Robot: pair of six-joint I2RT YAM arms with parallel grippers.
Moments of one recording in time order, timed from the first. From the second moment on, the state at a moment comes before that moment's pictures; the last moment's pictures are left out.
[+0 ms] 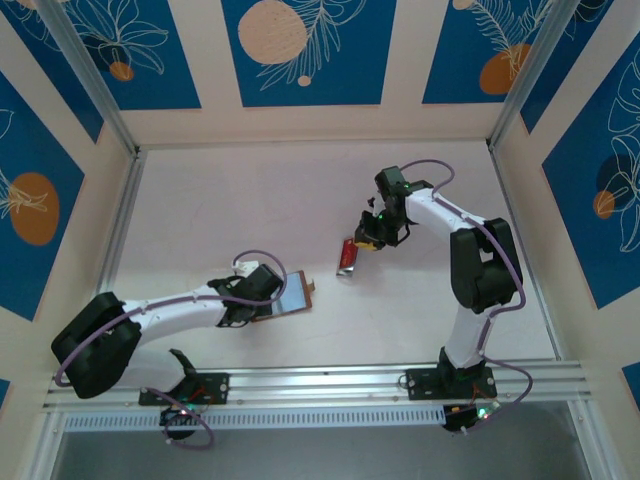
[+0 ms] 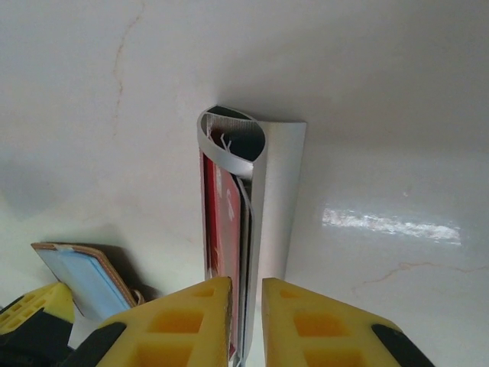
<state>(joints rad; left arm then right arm) -0.84 1.33 0.57 -0.47 -0.32 -0.89 0.32 1.83 1.31 -0.83 -0.44 0.51</state>
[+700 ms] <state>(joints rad) -0.84 1.33 0.57 -0.47 -0.32 -0.89 0.31 1.84 1.31 -0.81 -0.44 0.52</state>
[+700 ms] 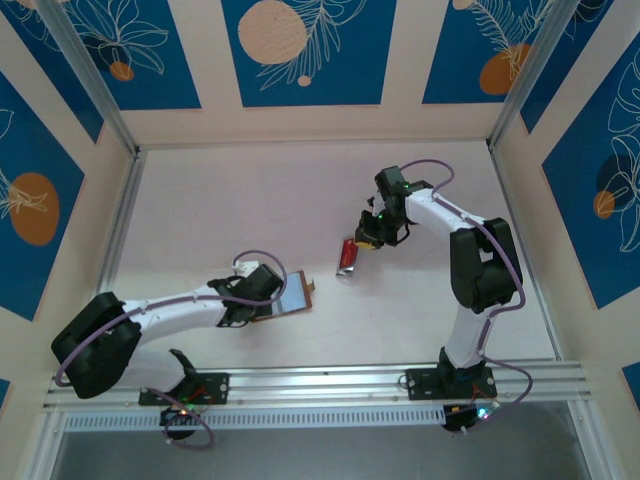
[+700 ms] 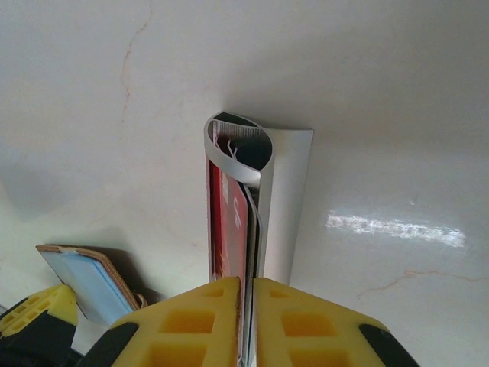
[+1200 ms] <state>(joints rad) -0.85 1.34 0.57 -0.47 -0.33 -0.89 0.30 1.86 1.31 -0.81 -0.46 0.52</state>
